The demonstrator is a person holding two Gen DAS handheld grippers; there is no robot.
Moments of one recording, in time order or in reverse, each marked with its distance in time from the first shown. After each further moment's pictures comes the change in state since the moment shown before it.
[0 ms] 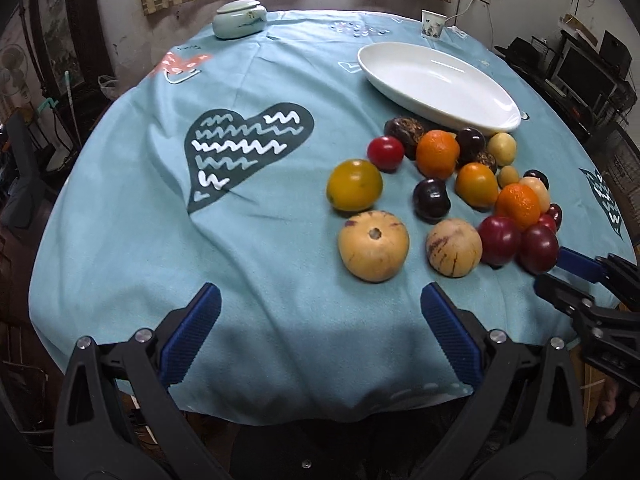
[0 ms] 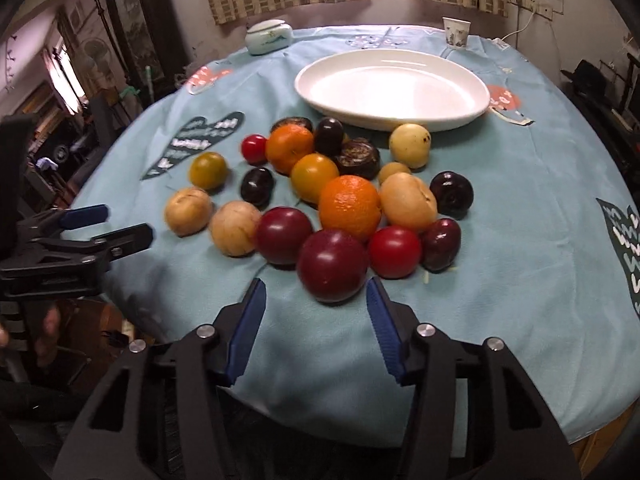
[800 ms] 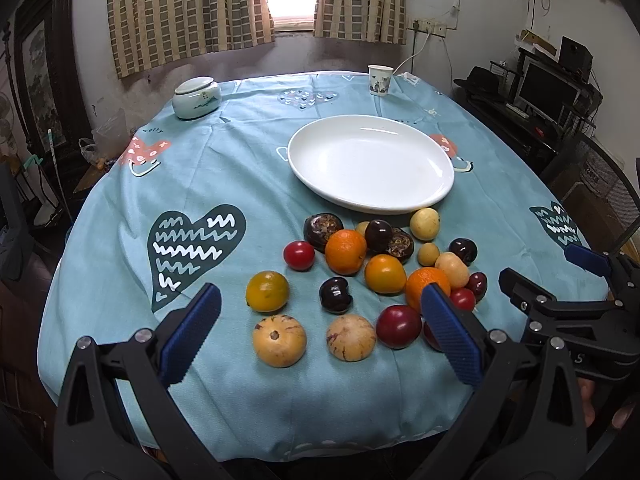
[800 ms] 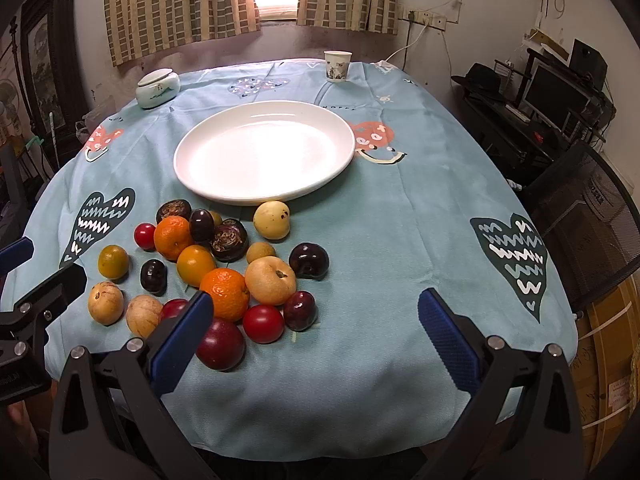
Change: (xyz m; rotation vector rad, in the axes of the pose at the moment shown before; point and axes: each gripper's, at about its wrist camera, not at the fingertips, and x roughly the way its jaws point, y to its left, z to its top) left arm -0.046 -0.067 0.047 0.097 -0.195 -0.044; right arm -0.049 -0.033 0.040 0.178 -0.088 -0.345
